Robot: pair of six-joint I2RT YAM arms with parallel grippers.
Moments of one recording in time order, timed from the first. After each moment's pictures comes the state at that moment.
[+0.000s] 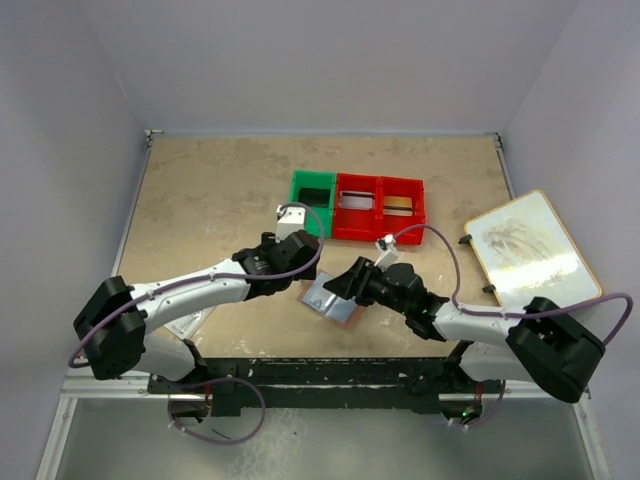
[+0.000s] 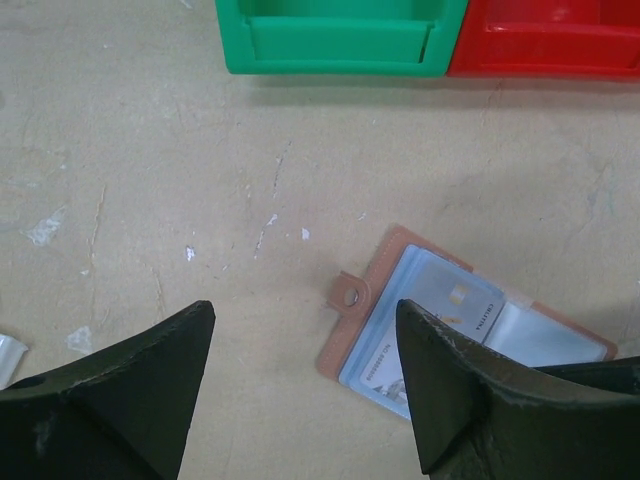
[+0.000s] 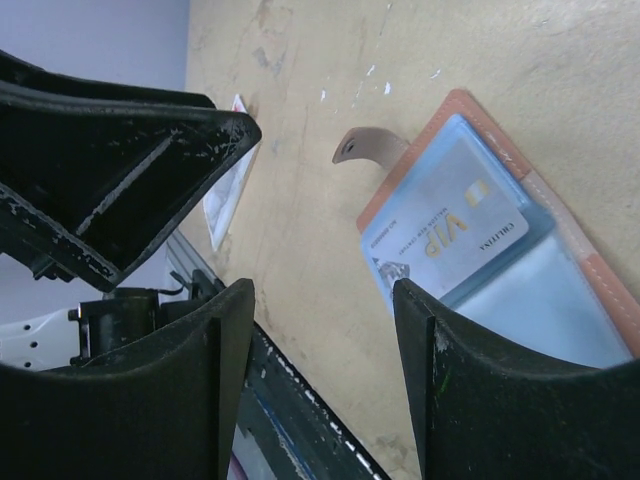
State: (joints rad) left arm -0.95 1.39 0.92 -0.43 -0.57 -0.69; right arm 0.82 1.21 0.26 0.59 -0.07 1.07
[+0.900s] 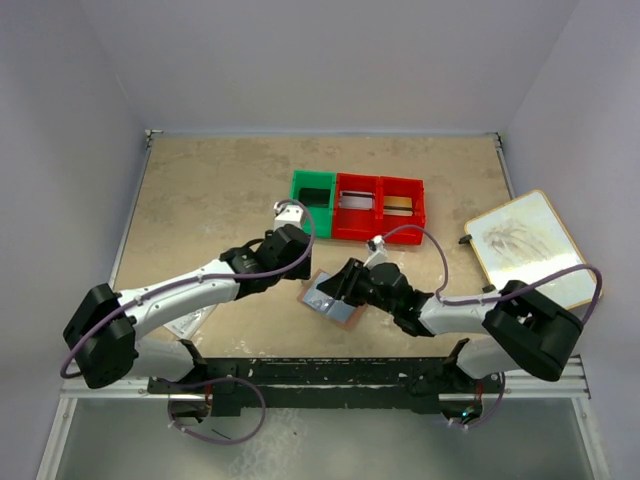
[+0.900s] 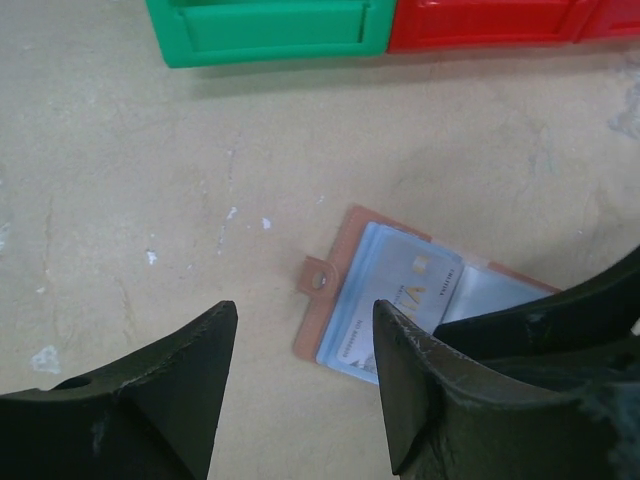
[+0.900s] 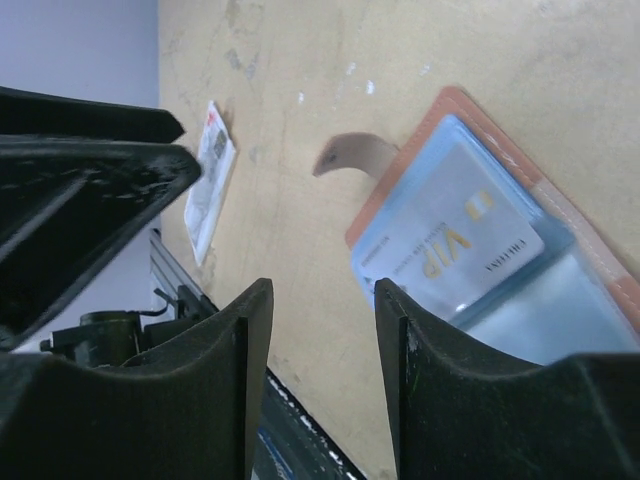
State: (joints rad) left arm -0.88 1.32 0.88 -0.39 -0.42 -0.62; right arm 0.88 1.37 0.35 0.62 0.01 1.10
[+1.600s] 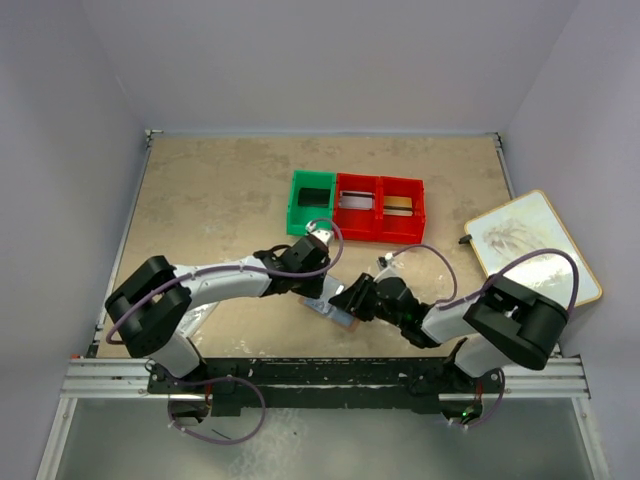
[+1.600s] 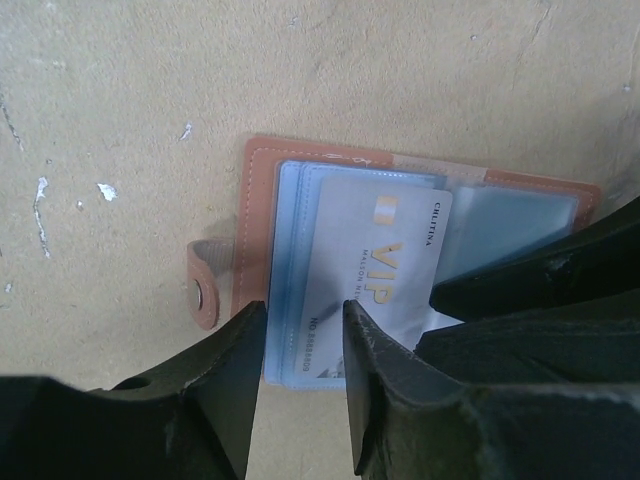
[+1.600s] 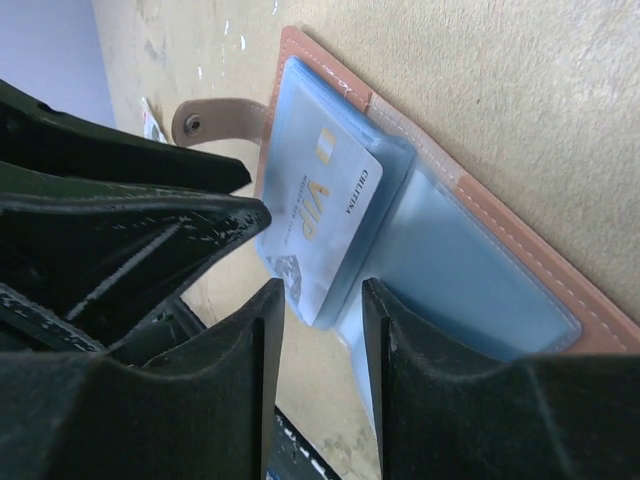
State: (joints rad) left arm -0.91 1.57 0.88 -0.27 -0.12 -0.53; right arm 0.88 1.45 0.19 0.75 0.03 1.23
